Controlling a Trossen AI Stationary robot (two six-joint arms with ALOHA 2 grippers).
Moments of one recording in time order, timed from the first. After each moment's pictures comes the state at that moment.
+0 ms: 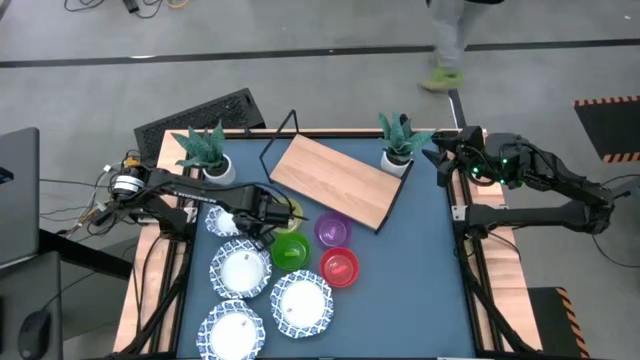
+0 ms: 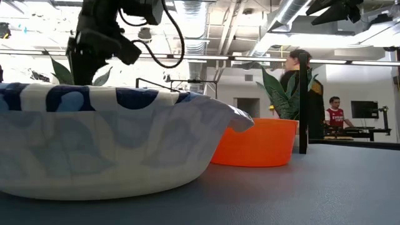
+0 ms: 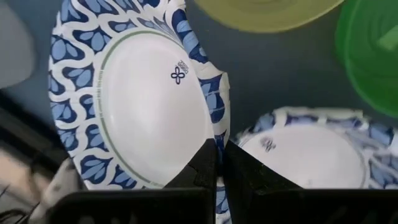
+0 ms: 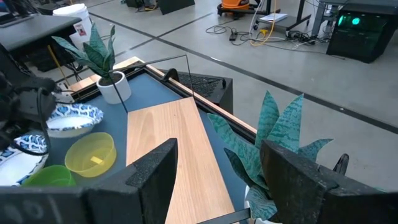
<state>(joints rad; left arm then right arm) -0.05 1.59 1.21 -1.31 -0.06 -0.79 -0.23 0.64 1.03 -0.78 0.42 0.31</state>
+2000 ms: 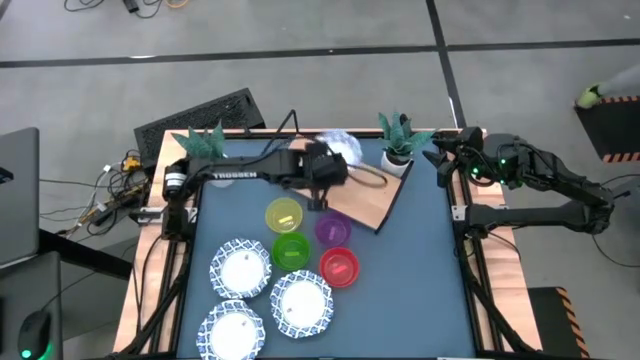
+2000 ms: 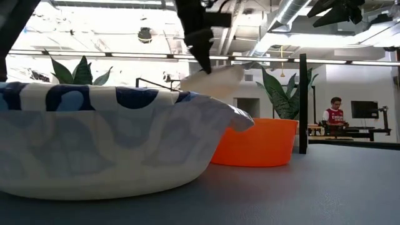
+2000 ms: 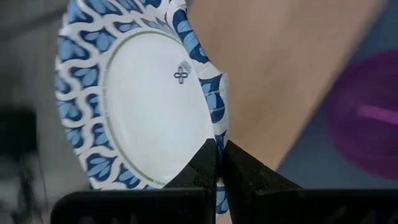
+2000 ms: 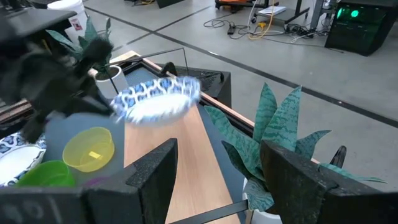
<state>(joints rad) 0.11 1.95 1.86 -0.93 -0.40 0.29 -0.23 0.64 1.03 -0.81 0.42 0.32</state>
